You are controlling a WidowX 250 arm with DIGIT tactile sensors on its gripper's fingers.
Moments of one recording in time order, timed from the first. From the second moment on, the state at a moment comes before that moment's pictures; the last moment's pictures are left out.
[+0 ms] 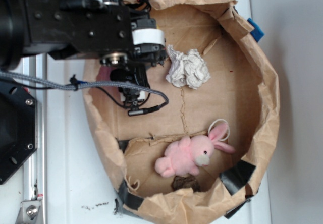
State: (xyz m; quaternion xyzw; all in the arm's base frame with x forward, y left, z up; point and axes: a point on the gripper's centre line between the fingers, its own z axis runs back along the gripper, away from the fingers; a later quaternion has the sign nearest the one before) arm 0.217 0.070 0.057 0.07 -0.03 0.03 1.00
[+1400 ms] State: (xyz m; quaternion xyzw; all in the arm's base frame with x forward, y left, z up) arm 0.208 0.081 0.060 0.07 -0.03 0.12 0.99
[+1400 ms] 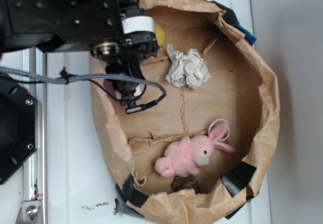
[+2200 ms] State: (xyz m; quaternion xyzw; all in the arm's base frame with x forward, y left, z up) arm 0.213 0.088 0.056 0.08 -0.01 0.14 0.99
